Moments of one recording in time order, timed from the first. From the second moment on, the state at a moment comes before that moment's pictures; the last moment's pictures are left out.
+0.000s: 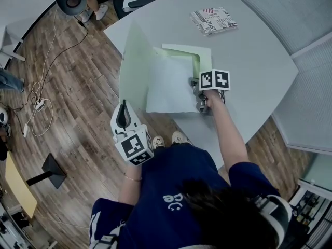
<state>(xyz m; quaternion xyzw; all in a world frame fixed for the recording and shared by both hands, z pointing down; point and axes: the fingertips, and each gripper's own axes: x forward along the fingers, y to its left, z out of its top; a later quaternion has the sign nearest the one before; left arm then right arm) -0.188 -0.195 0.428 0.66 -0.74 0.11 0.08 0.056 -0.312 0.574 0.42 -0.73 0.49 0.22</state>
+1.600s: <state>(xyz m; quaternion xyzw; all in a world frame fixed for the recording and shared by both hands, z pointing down) -0.174 -0.189 0.422 0.67 -0.73 0.13 0.06 0.048 -0.338 0.594 0.39 -0.79 0.24 0.42</state>
